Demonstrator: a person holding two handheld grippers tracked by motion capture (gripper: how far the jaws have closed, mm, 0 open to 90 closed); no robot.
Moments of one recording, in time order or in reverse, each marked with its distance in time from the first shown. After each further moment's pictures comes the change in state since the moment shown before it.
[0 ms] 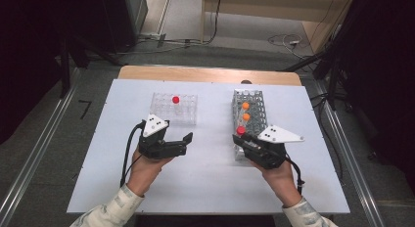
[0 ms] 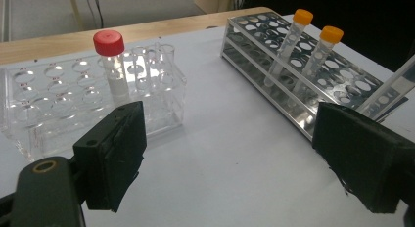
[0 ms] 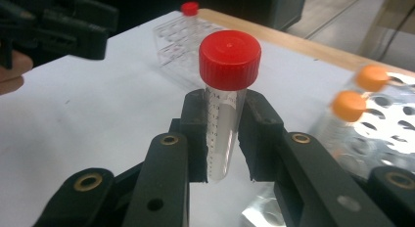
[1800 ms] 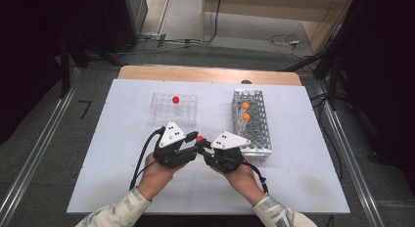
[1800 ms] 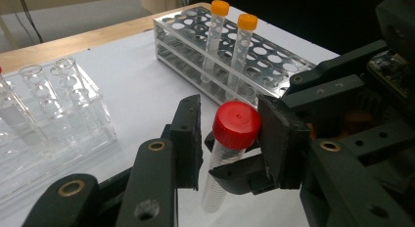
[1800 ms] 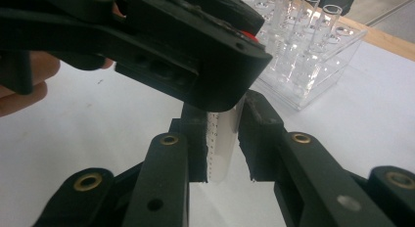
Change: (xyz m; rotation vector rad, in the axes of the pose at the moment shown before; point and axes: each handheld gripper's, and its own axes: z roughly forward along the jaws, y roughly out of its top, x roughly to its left) left arm -0.032 -0.005 0.012 0.010 -0.176 0.122; right arm 0.056 -0.004 0.074 0.067 0.096 -0.113
